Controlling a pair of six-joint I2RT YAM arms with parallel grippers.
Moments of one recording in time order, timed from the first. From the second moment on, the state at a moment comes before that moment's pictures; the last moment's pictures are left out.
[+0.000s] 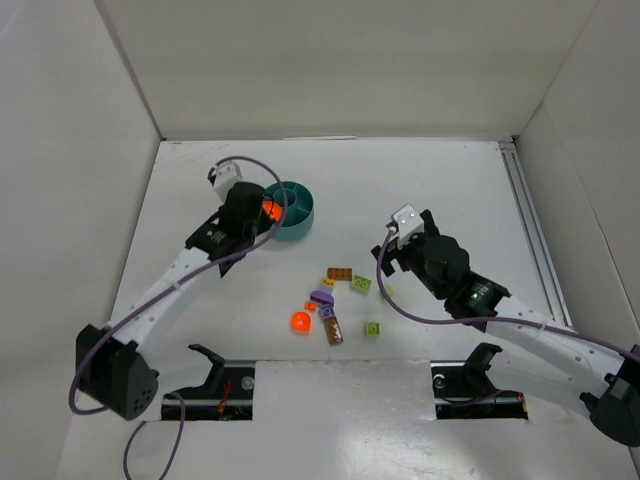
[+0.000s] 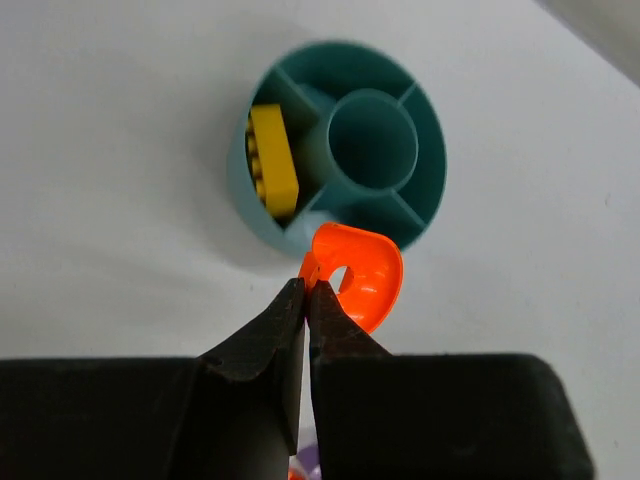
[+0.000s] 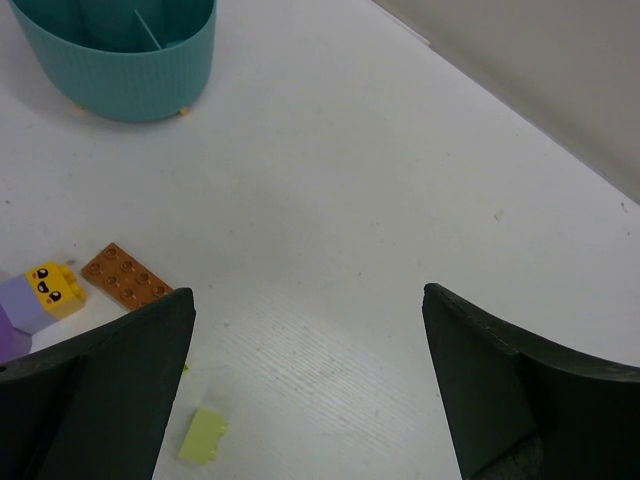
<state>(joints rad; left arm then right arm) -0.51 1.10 0.91 -0.43 -0.41 -0.82 0.80 0.92 0.63 0.04 0.33 -0.22</state>
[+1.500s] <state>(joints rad) -0.34 1.85 1.48 -0.35 -0.36 -0.38 0.64 0.98 0.62 -0.02 0.32 -0.27</state>
